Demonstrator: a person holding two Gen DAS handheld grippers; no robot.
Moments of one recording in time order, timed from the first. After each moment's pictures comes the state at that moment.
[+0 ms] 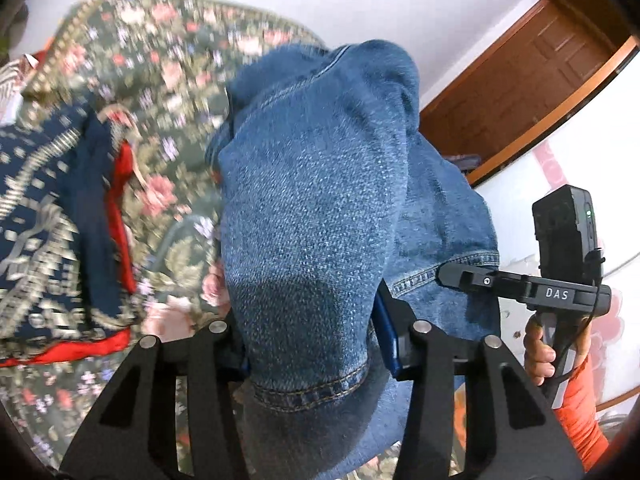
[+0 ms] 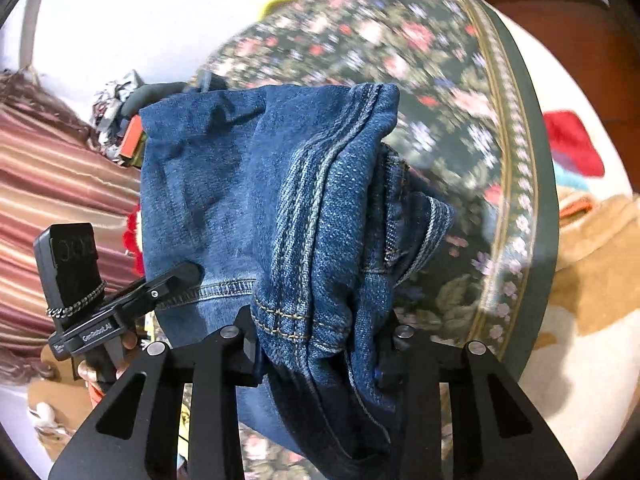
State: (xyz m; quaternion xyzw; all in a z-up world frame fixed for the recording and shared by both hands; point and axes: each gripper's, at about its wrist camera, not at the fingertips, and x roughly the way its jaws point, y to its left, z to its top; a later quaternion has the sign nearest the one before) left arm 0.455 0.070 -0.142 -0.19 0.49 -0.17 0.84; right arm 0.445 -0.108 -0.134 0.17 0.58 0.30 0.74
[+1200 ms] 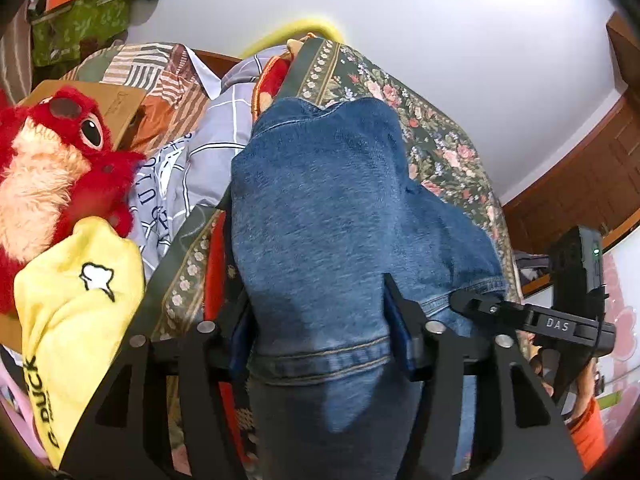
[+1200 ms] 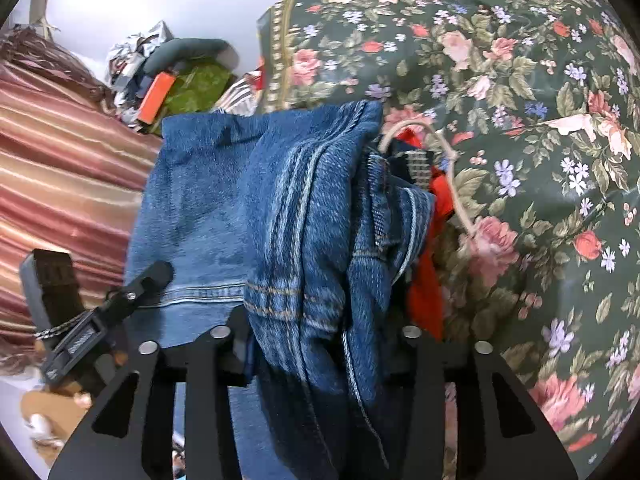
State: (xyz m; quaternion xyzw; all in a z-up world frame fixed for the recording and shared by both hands) left arm 0.447 0.383 -0.177 -0.24 0.44 0.01 0.87; right arm 0.516 0.181 -0.207 0.12 0.59 0.34 0.72
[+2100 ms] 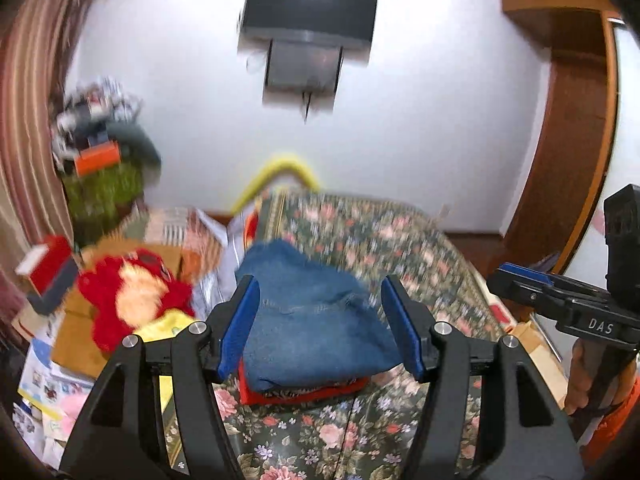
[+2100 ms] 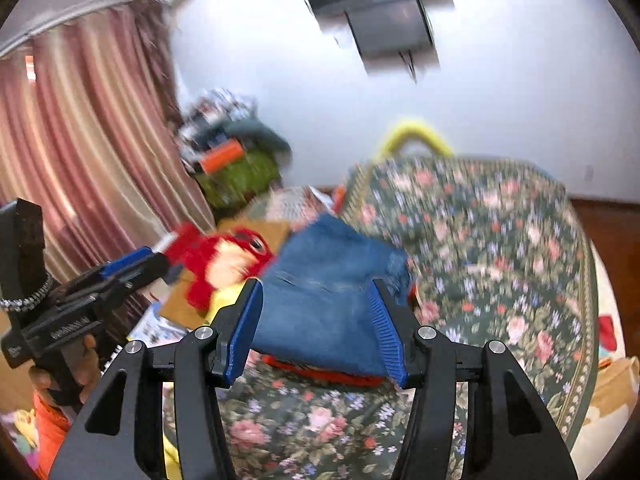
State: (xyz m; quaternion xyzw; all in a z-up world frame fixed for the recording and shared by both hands) left arm 0.216 0.239 0.038 -0.07 0.22 0.05 0.97; right arm 0.300 0.087 0.018 0.05 0.29 0.38 0.88
